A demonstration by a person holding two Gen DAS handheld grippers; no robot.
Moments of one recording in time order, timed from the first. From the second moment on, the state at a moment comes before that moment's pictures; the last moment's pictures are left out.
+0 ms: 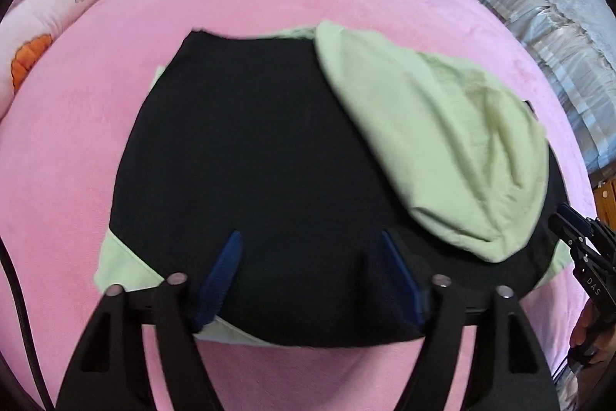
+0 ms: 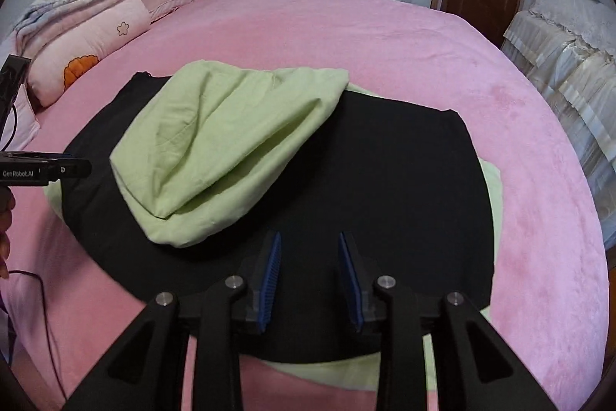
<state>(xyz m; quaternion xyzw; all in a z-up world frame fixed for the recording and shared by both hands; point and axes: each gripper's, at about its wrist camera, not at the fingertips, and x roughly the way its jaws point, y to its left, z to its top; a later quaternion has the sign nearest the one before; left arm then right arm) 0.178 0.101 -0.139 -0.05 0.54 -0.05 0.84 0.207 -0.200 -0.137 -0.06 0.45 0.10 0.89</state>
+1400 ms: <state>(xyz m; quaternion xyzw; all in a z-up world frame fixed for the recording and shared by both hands) 0.226 0.030 -0.171 -0.08 0.53 -0.04 0.85 0.223 -0.202 -0.232 0.31 0.49 0.13 0.81</state>
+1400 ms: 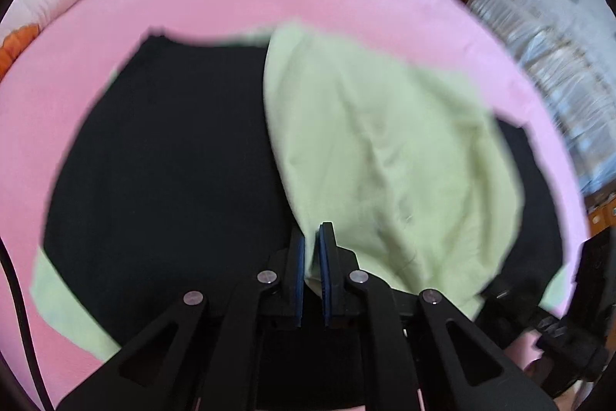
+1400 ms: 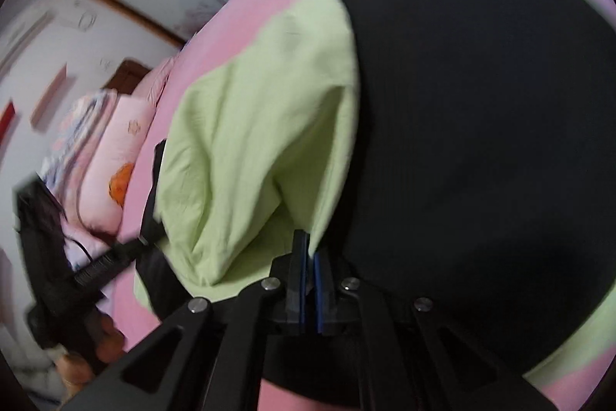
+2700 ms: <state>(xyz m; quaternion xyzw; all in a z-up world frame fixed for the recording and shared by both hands) 0.259 0.017 -0.166 -0.07 0.51 0.00 0.86 0.285 -0.169 -0.195 0.05 0.47 0.02 0.88</state>
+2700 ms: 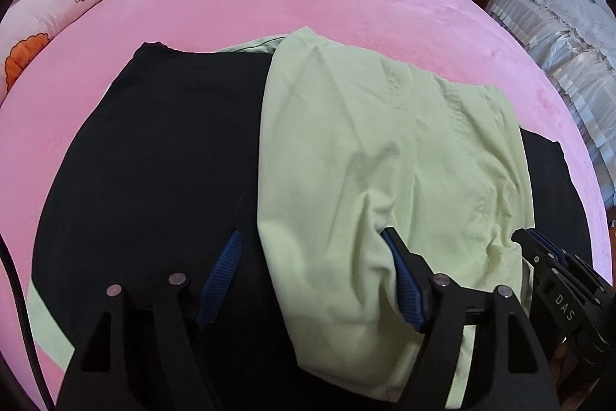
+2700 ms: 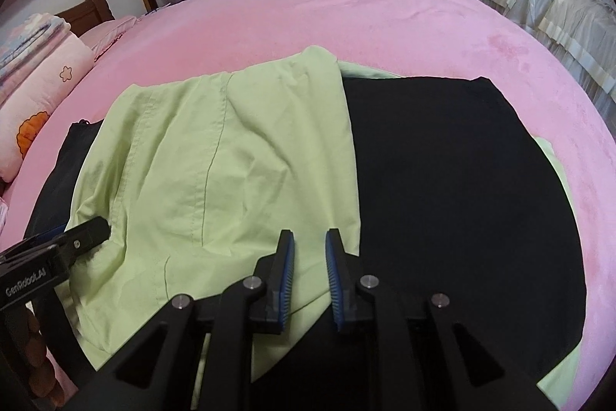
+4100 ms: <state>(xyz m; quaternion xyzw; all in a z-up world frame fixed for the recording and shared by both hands) 0.071 0.073 -0.068 -0.19 0.48 -0.02 0.86 0.091 -0.131 -0.036 0.07 0.30 0.08 0.95</state>
